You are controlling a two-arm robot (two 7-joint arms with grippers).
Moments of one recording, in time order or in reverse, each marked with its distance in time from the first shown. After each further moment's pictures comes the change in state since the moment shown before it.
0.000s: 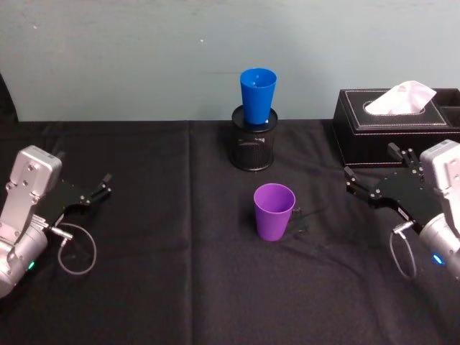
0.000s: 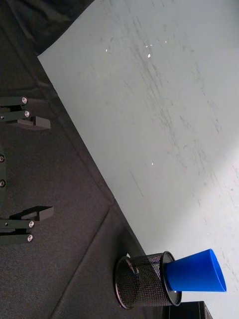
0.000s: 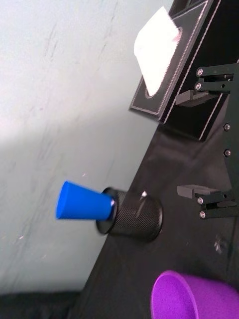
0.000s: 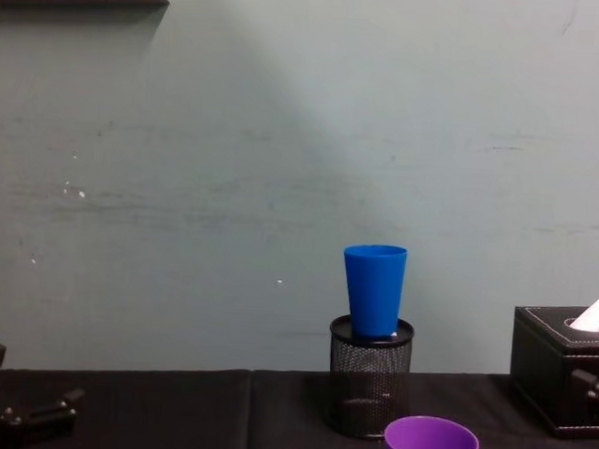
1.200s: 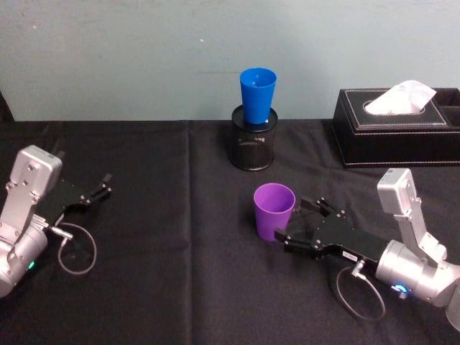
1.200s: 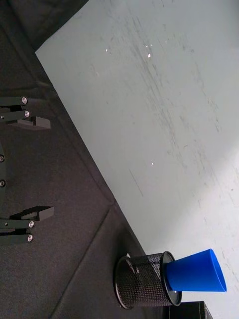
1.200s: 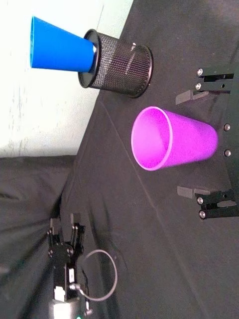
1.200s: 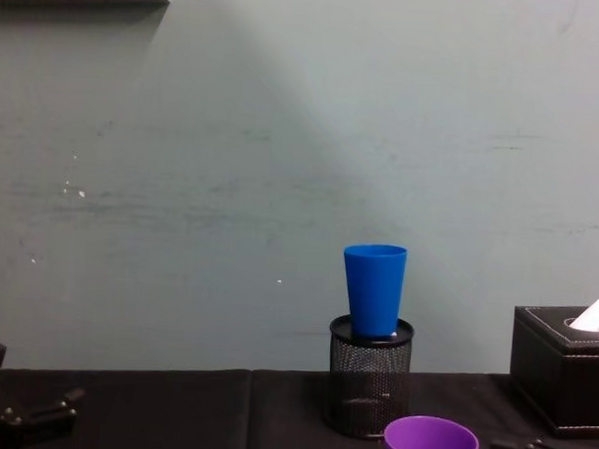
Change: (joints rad) left arm 0.000 0.000 0.000 0.000 0.000 0.000 0.000; right arm 0.072 -0.076 -0.067 0.153 0.188 0.006 0.564
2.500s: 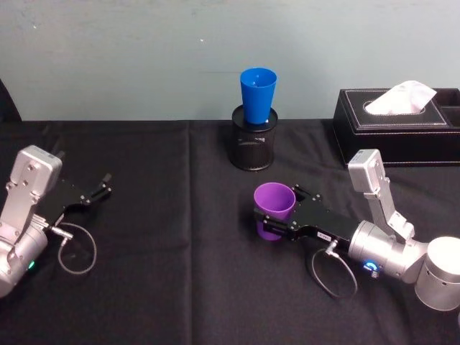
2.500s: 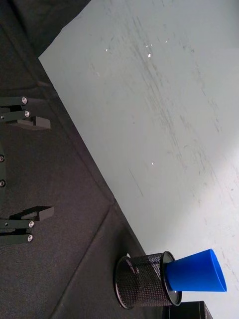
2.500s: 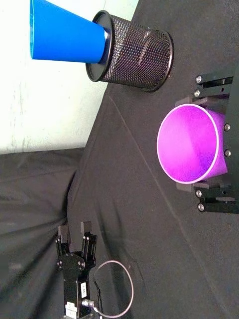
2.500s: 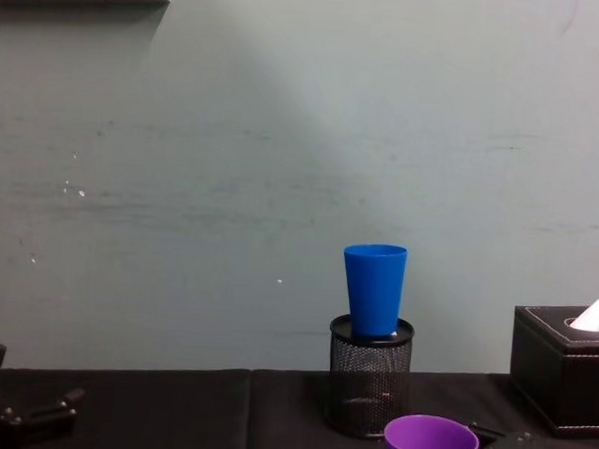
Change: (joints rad) left arm 0.000 0.000 0.000 0.000 0.000 0.000 0.000; right arm 0.138 -0.140 -0.010 0.196 -0.038 -0.002 0.066
